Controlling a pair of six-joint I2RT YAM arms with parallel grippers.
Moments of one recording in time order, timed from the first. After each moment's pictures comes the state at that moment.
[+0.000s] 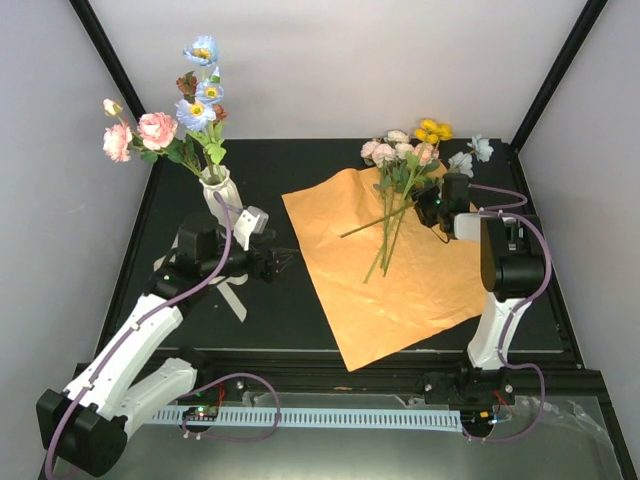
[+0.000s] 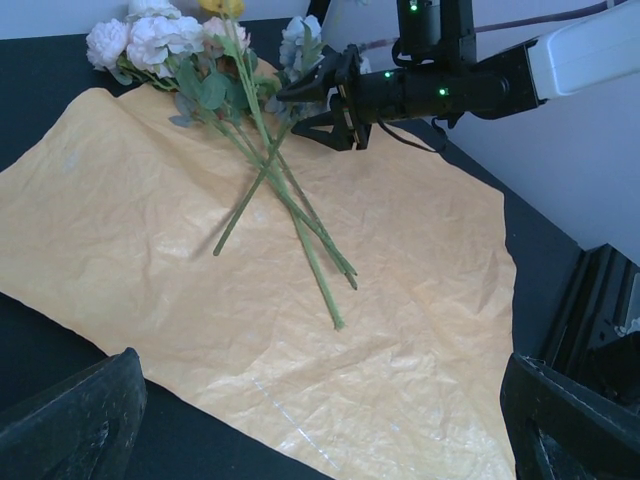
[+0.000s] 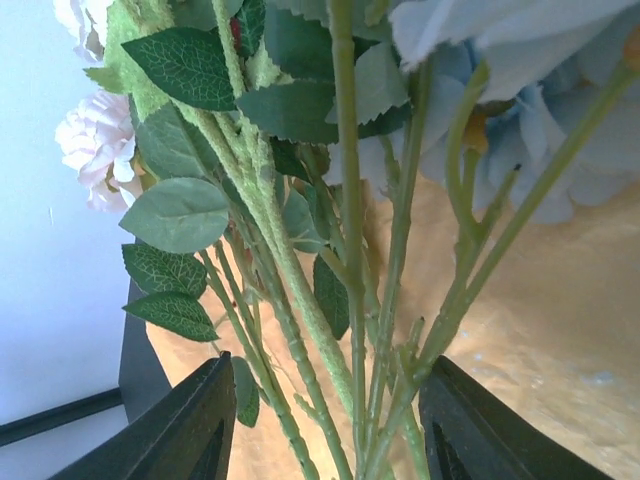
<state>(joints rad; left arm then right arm) -0.37 0.87 0.73 -0.30 0.58 -0.13 0.06 1.94 1.04 0.24 -0.31 1.16</state>
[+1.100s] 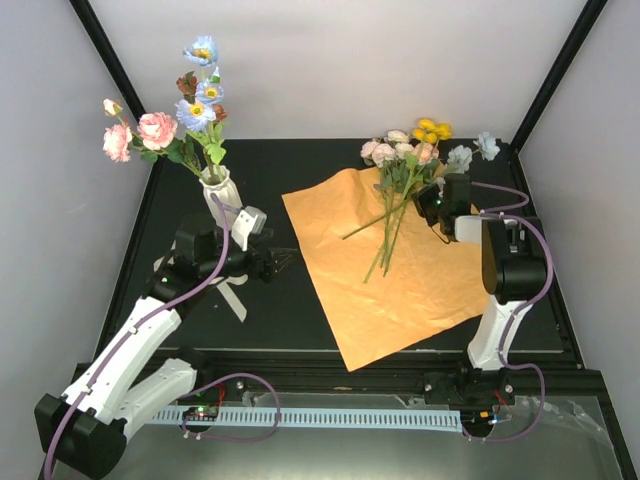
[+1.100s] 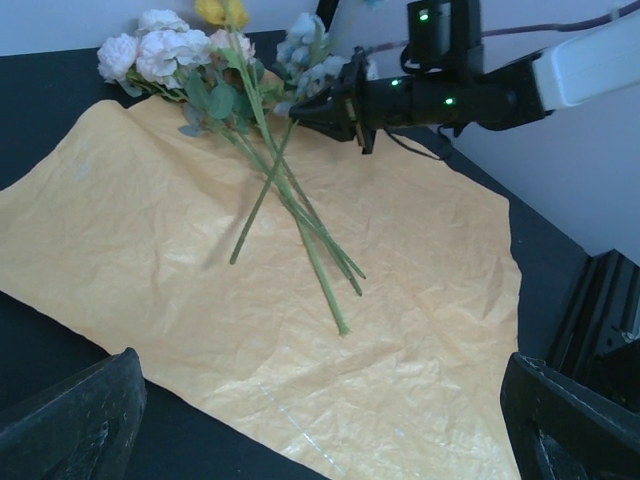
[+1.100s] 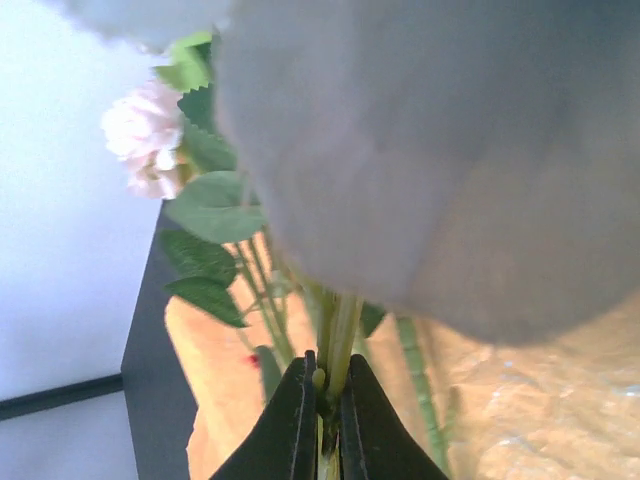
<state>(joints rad) -0.37 0.85 0.73 -0.30 0.58 -0.13 0.06 1.95 1.02 0.31 -0.32 1.12</state>
